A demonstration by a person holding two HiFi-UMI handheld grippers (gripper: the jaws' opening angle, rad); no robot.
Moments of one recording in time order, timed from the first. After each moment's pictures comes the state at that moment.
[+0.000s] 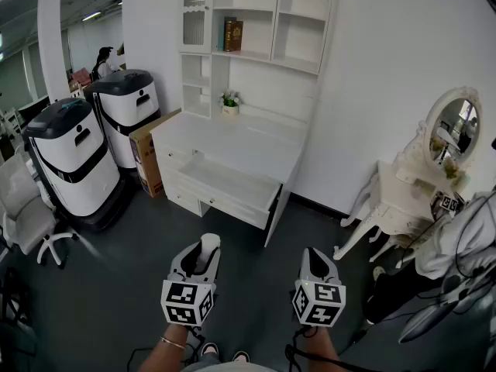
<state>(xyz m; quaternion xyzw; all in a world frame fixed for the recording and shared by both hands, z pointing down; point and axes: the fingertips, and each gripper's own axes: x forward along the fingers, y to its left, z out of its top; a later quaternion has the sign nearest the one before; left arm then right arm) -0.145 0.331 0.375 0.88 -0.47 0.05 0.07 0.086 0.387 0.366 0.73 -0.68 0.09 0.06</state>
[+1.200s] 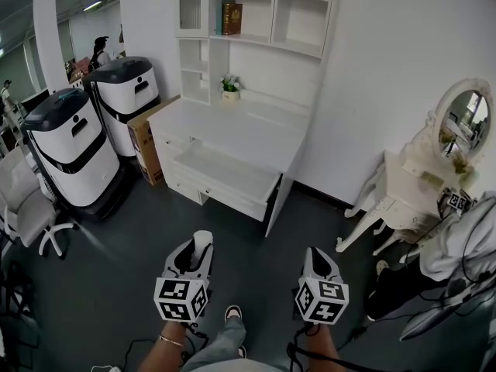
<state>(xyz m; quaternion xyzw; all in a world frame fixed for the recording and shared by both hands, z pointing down) -0.125 0.308 0.412 0.86 -0.50 0.06 0.11 0.135 0.367 0.414 0.72 -0.67 0.15 0.05</state>
